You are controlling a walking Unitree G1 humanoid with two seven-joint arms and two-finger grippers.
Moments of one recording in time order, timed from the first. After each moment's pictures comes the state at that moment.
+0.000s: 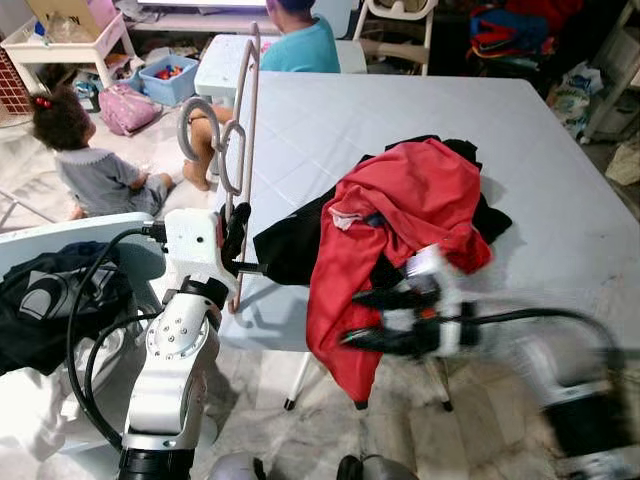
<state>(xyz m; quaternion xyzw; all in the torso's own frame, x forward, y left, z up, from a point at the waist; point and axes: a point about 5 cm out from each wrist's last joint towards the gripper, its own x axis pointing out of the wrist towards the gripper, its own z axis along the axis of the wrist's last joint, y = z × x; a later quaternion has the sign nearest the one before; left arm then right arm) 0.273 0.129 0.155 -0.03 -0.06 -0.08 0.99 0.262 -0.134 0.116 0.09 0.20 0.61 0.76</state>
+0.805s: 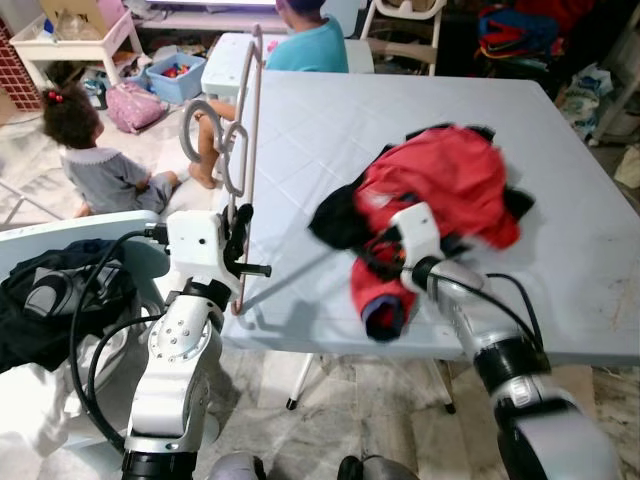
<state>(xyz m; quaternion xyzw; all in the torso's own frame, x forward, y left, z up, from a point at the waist) 0.271 0.127 0.155 -0.03 -0.06 -0.08 0.99 0.359 -0.147 0.103 -0.09 0.14 0.18 0.97</state>
